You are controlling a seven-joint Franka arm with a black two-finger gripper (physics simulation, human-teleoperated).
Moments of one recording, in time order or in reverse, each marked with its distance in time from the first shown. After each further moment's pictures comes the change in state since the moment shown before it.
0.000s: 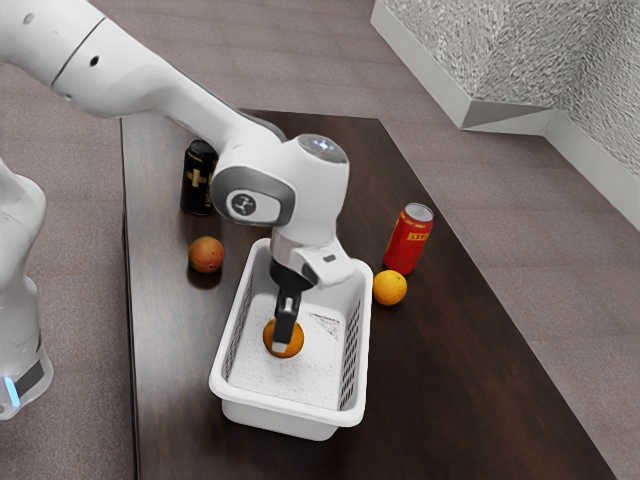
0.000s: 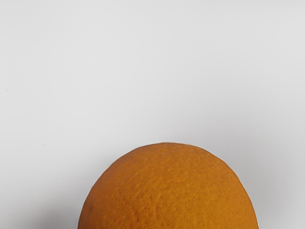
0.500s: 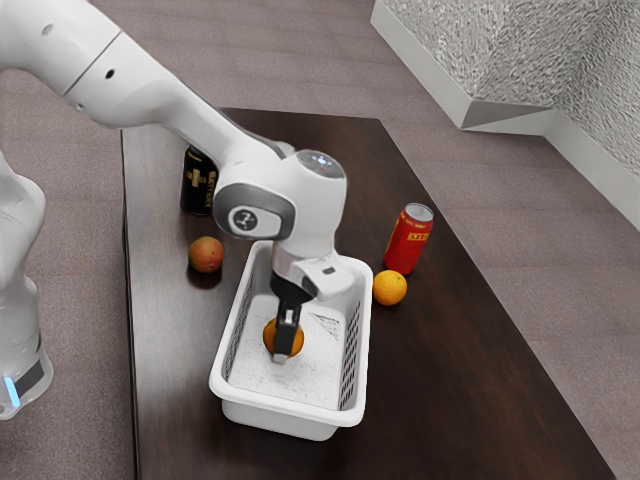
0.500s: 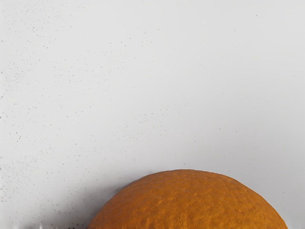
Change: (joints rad) arm 0.008 0.044 0.002 -0.037 -0.023 0.084 0.016
